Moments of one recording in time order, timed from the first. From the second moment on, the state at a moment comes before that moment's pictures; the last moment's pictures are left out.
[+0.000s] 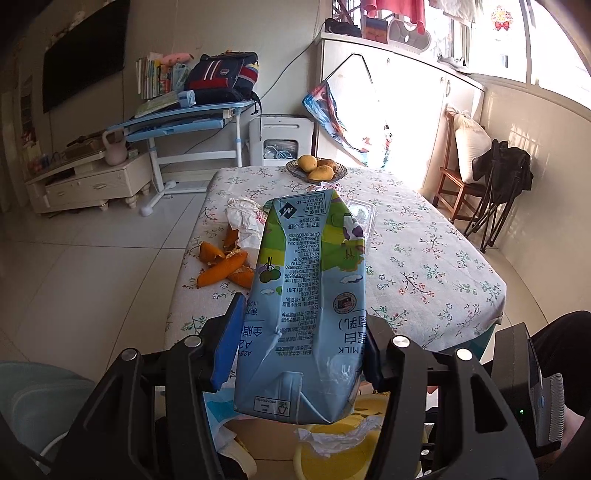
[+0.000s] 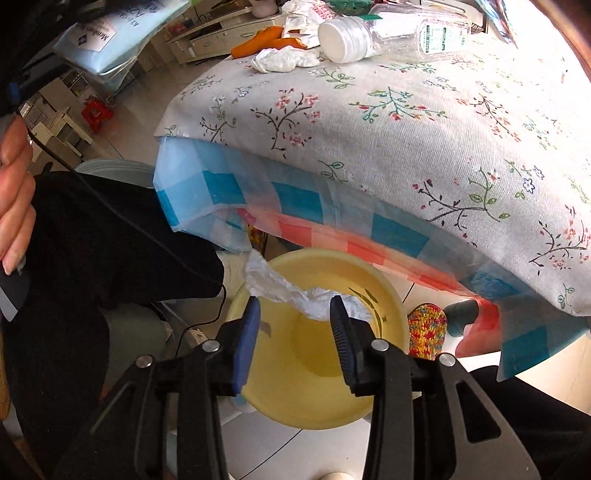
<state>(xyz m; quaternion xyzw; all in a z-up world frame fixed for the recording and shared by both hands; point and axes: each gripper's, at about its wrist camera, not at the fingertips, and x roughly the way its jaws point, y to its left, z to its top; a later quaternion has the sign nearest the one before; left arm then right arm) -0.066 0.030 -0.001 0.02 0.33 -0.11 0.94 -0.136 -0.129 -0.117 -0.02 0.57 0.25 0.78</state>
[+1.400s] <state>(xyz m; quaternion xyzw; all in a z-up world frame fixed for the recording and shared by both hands) -0.132 -0.057 -0.106 0.20 0.47 -0.25 0.82 -0.129 -0.211 -0.036 0.13 0.36 0.10 0.92</state>
